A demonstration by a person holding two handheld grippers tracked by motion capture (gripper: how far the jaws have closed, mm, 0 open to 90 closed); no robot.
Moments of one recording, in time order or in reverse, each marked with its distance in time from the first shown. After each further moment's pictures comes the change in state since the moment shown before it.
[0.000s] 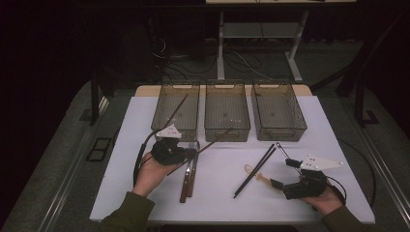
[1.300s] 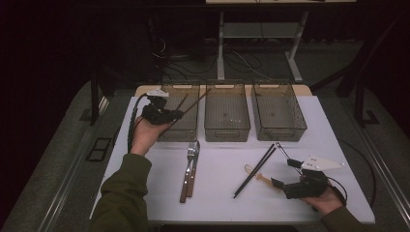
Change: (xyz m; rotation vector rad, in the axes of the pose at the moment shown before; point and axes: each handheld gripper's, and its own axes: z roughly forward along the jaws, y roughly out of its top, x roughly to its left) left arm 0.088 0.066 -0.013 -0.061 0.217 -0.081; right arm -0.001 -0.002 -0.001 -0.007 -0.030 0.019
